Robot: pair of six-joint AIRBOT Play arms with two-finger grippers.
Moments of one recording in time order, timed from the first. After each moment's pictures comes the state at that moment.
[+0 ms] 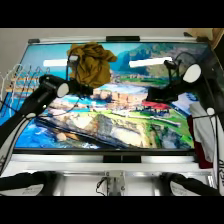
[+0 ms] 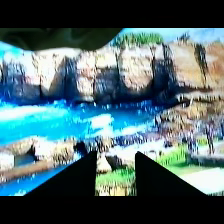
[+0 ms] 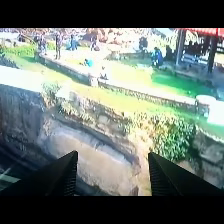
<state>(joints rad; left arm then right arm) -0.47 -1.46 1.38 1.69 -0.80 -1.91 0.12 -1.32 1.35 -1.27 1.32 1.57</state>
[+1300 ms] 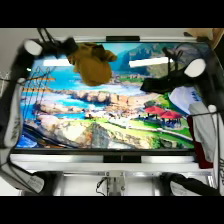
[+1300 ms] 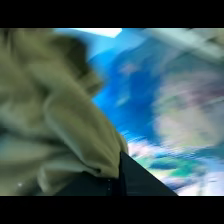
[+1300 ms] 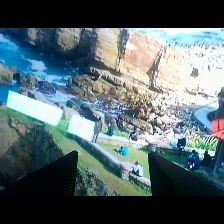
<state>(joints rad) -0.17 -1.71 2.02 0.95 -0.77 -1.54 0.12 -1.30 1.44 -1.13 1.23 1.49</state>
